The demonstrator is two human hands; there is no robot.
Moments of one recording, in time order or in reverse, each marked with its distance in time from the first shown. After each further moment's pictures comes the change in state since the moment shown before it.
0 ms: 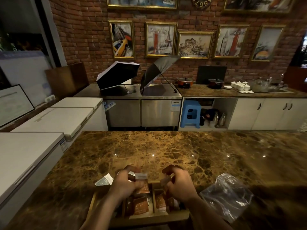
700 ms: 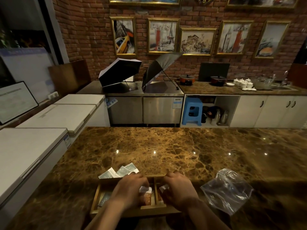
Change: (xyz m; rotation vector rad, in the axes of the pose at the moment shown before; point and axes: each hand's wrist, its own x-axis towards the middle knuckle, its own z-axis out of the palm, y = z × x) left_hand -0.024 -0.011 0.009 0.865 -0.103 0.440; right_hand -0.024 0.005 0.014 -0.579 -0.155 -0.261
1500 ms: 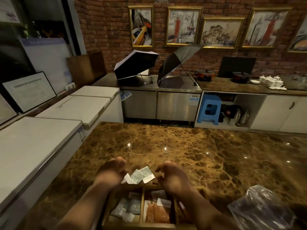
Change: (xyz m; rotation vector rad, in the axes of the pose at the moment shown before) left_hand 0.036 -0.131 -0.023 -0.229 0.126 -0.507; right_hand 0.108 -0.046 0.014 0.169 -0.070 0.025
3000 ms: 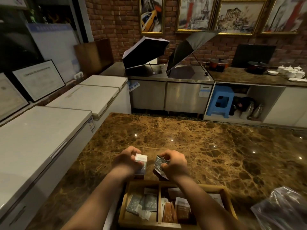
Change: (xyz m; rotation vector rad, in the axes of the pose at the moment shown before) left_hand 0.012 0.004 -0.014 -0.286 -0.060 -0.152; right_hand 0.047 -0.036 0.034 0.332 0.157 0.164
